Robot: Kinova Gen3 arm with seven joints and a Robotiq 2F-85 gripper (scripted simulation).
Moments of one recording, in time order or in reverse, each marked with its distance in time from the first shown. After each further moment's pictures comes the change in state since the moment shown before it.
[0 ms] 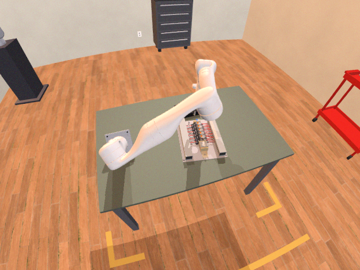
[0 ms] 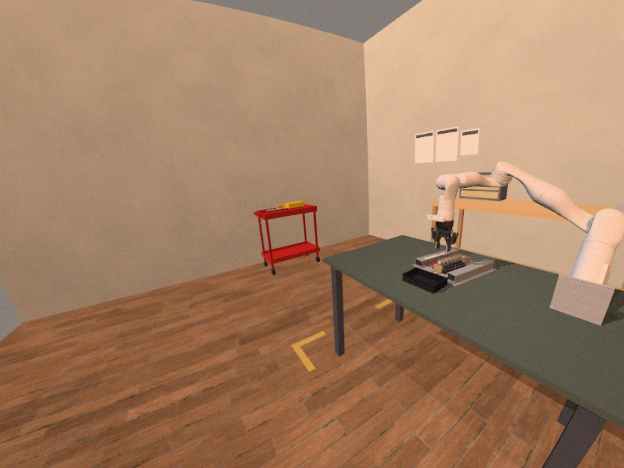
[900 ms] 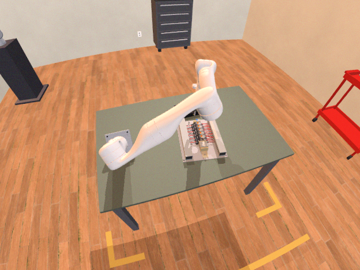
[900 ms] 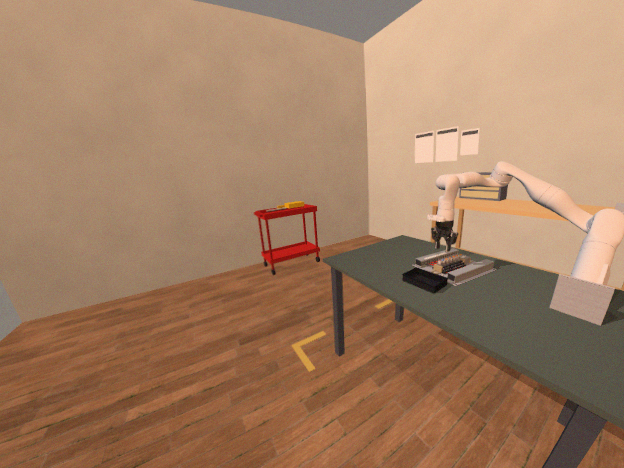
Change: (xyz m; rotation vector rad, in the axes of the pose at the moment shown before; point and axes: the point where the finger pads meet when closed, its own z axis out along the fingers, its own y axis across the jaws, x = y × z) arm 0.000 0.000 0.000 0.000 0.000 0.000
